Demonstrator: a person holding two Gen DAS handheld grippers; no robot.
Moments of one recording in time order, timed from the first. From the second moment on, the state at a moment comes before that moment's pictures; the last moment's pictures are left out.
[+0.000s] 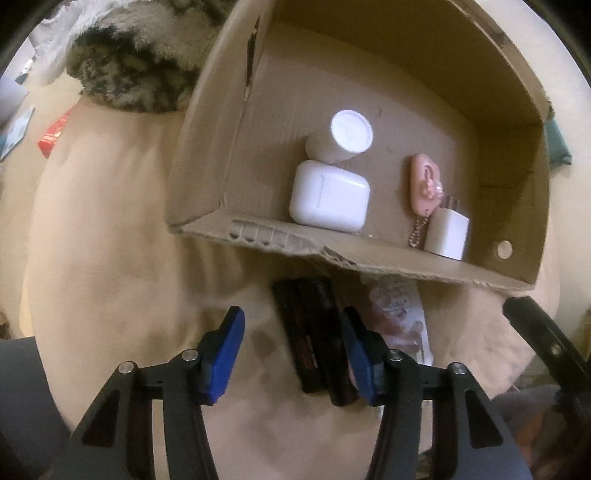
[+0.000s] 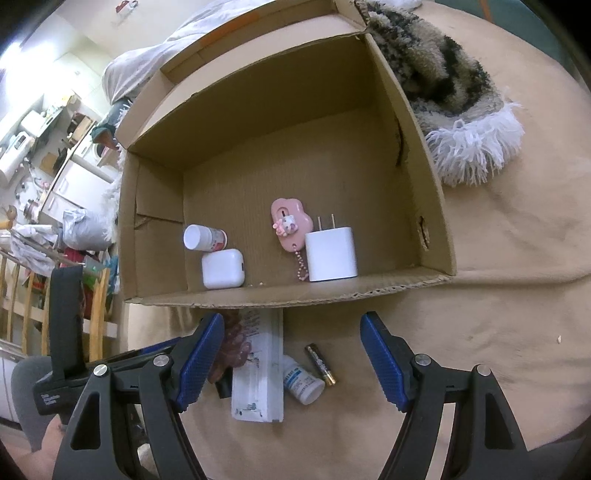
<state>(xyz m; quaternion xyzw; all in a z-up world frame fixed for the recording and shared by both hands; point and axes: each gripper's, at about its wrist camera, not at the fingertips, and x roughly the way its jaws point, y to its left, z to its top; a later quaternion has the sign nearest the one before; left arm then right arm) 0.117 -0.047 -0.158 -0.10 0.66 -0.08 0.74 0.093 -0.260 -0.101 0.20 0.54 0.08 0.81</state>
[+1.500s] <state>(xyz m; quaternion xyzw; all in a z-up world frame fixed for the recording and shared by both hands) 0.109 -0.025 -0.167 -0.06 0.71 -0.02 0.70 0.100 -0.246 -0.118 0.18 0.58 0.10 0.79</state>
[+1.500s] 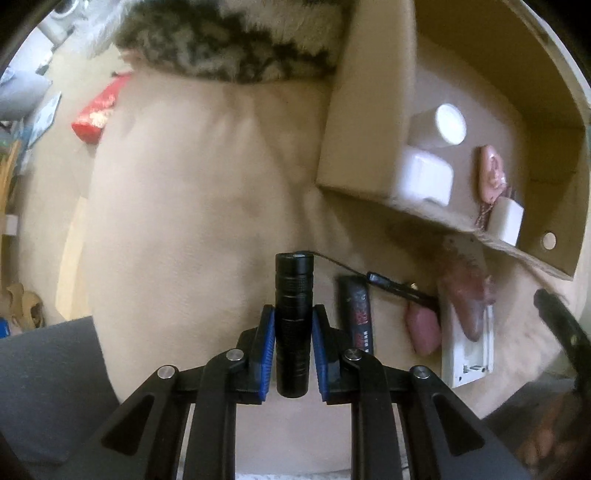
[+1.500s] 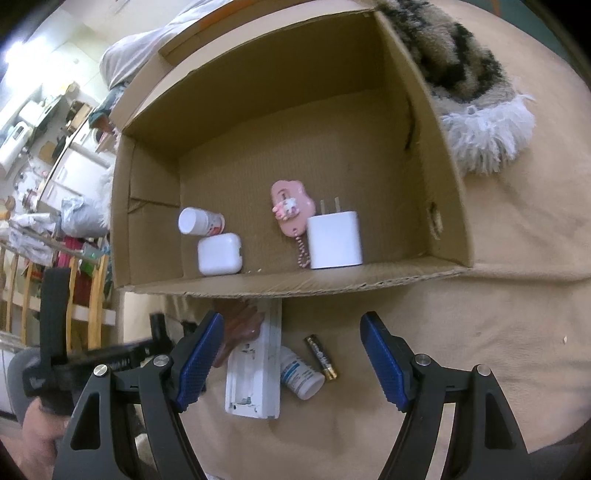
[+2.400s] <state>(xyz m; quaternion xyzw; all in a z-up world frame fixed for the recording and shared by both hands) 0.105 -0.025 -0.188 -0.08 0.73 -0.01 0.68 0.112 -0.093 -0.161 -0.20 0.50 0.18 0.82</state>
